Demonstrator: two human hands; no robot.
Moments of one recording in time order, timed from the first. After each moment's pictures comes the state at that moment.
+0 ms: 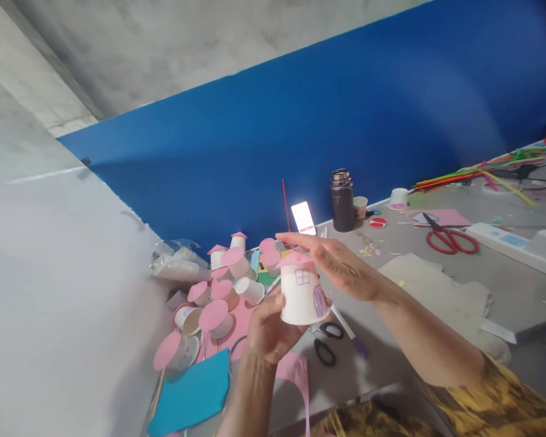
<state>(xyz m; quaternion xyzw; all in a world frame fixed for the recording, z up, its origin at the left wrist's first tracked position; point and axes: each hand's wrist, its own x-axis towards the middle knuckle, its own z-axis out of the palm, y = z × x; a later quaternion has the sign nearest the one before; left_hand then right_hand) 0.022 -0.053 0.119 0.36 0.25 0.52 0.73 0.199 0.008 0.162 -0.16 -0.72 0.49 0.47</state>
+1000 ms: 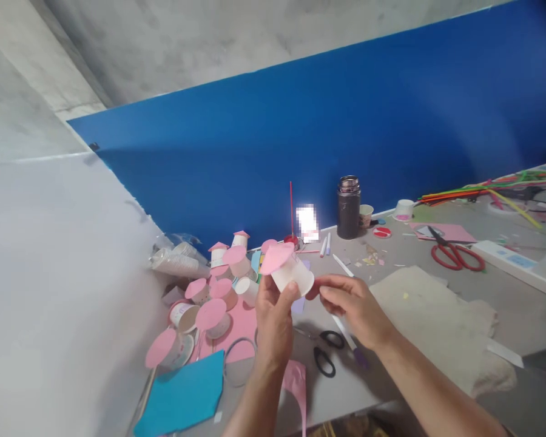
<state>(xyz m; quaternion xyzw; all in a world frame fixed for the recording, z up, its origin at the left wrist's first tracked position) 0.035 -0.041 0.101 0.40 0.37 0.71 0.46 0.177 -0.013 0.094 -0.30 -0.54 0.61 0.50</state>
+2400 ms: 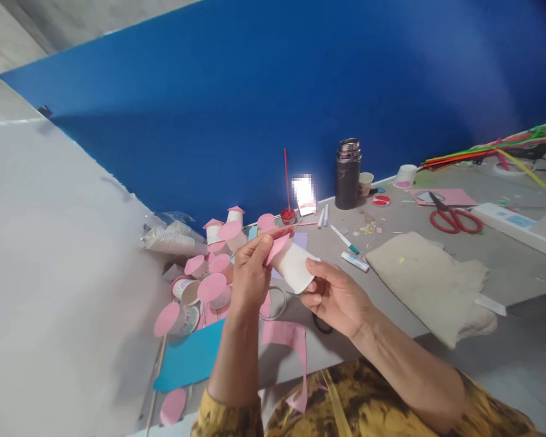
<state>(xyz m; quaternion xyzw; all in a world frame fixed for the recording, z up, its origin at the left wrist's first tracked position) -0.003 -0.025 0.133 0.51 0.42 0.62 0.43 0.146 -0.040 0.102 -0.18 -0.10 0.87 0.46</state>
